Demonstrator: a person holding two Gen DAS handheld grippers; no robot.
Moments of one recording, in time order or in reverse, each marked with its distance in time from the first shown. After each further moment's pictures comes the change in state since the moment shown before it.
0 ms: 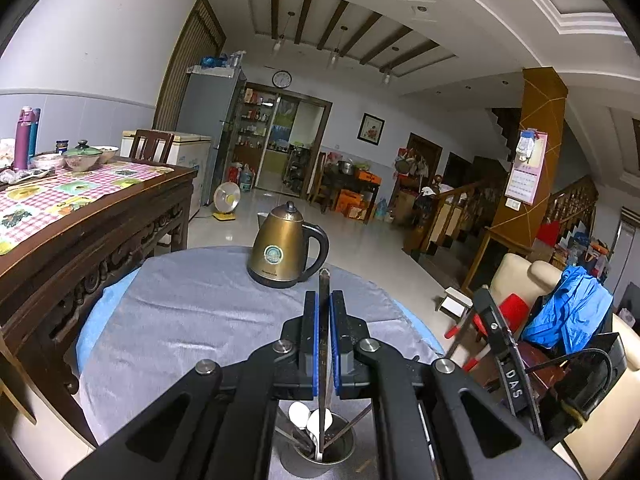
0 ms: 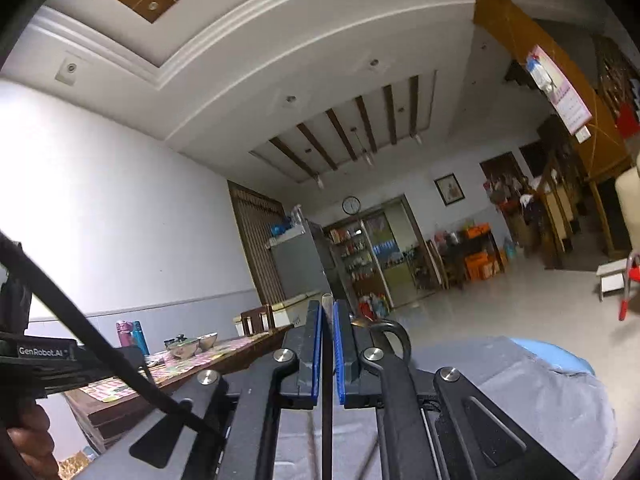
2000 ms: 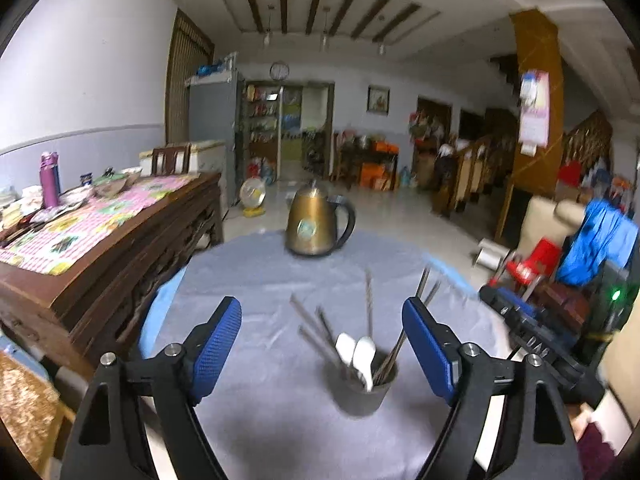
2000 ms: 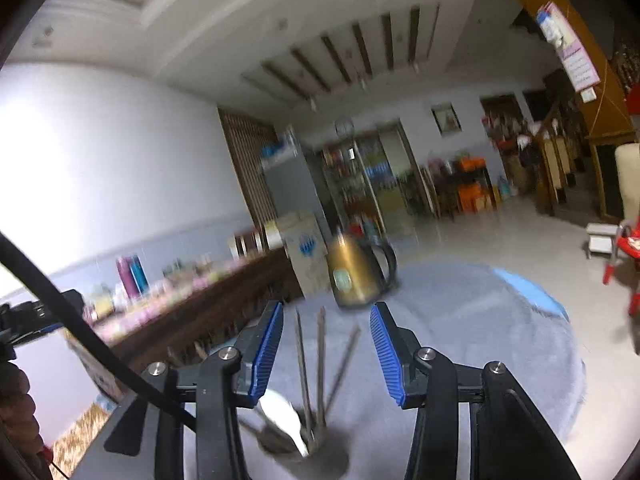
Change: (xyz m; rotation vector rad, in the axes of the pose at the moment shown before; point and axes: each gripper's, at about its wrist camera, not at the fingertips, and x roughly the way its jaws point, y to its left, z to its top) left arm -0.063 -0.015 -0.038 0.189 0.103 0.150; right arm -0.039 -0.008 -0.011 -0.008 0.370 -0.048
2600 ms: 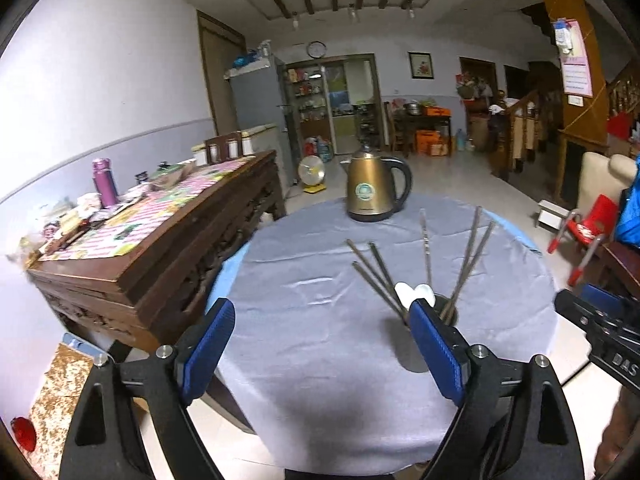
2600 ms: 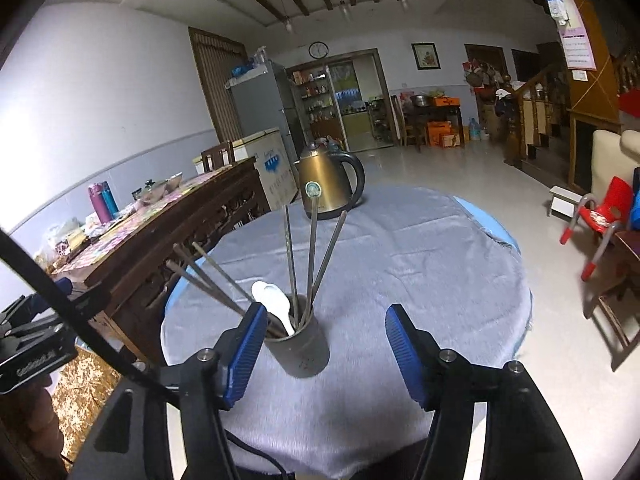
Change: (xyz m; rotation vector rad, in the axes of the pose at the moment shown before) left arm -0.018 -0.013 -0.033 0.078 0.062 0.272; right arm -0.054 0.025 -0.028 -0.039 0.278 -0.150
